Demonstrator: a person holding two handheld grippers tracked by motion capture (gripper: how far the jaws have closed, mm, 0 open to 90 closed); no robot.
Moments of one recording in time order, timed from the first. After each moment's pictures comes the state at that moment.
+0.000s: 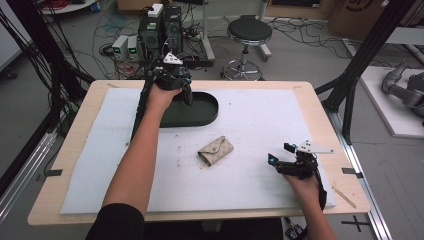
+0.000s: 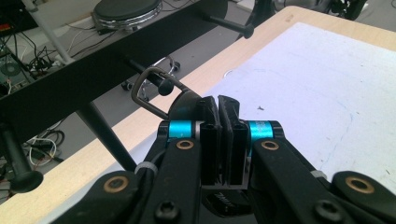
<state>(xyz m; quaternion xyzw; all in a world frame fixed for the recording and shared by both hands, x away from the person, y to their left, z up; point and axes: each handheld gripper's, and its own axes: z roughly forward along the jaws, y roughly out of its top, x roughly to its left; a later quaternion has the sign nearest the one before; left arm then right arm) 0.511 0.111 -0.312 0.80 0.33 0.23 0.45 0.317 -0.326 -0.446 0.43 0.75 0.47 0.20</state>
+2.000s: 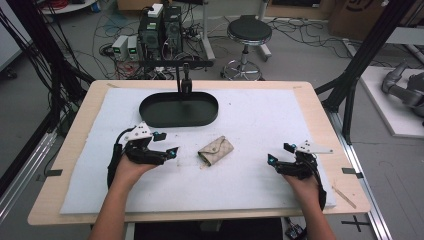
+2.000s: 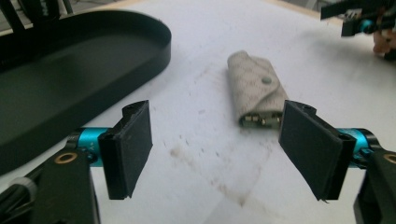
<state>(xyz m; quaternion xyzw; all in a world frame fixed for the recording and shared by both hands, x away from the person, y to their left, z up) 0.332 0.175 -0.411 0.79 0.30 0.14 0.52 0.317 -0.324 -0.446 0.42 0.75 0.47 0.21</state>
